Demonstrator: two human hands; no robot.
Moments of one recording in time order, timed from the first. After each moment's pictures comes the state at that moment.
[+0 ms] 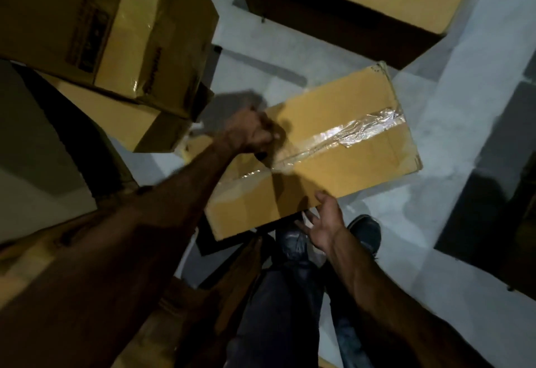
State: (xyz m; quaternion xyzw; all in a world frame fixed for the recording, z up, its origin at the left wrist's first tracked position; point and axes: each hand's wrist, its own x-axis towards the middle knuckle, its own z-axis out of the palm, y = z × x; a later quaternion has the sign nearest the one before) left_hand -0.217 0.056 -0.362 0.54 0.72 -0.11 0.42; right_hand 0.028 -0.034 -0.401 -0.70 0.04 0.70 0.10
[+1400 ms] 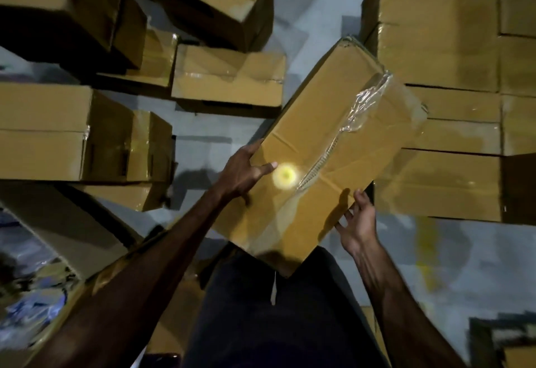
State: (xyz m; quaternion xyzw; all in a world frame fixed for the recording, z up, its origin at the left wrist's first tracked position) left_hand -0.017 0.058 0.099 0.53 0.62 0.16 0.55; right_hand 0.254 -0.020 0.073 -0.71 0.03 0.59 0.38
